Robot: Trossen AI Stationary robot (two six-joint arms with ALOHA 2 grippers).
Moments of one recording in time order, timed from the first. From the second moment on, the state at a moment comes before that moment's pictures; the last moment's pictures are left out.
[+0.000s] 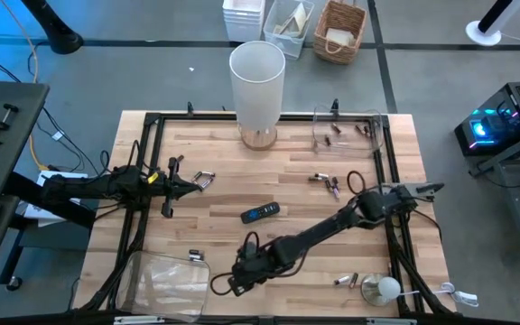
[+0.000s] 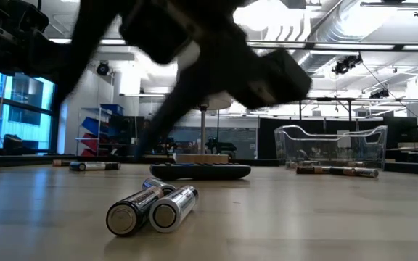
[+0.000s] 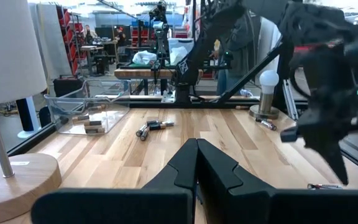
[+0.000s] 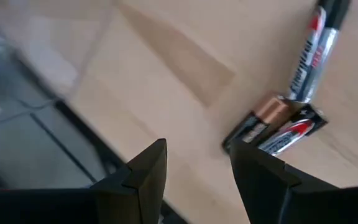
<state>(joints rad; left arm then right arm) -0.03 0.01 0.01 0.01 -0.04 0.01 0.45 2.37 2.01 -0.69 -0.06 1.45</state>
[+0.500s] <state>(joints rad) -0.03 0.01 0.01 0.01 -0.04 0.01 0.45 2.39 2.01 -0.79 0.01 1.51</state>
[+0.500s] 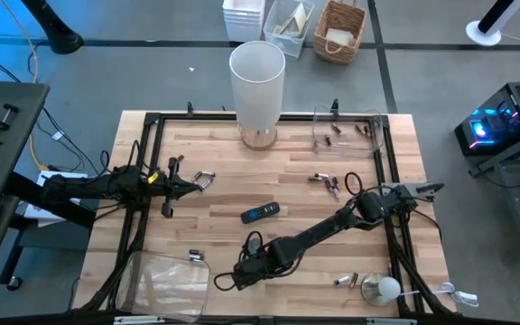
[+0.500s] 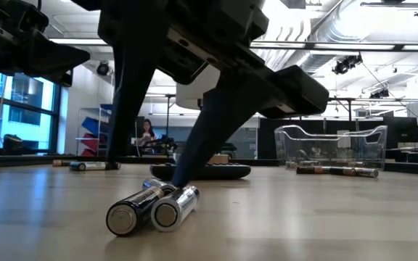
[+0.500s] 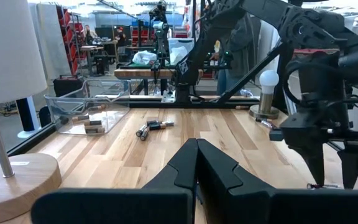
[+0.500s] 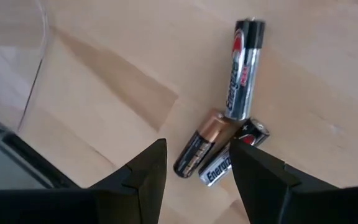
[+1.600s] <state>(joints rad) -0.03 0.01 0.01 0.01 -0.04 0.01 0.45 2.42 2.01 -0.79 0.00 1.60</state>
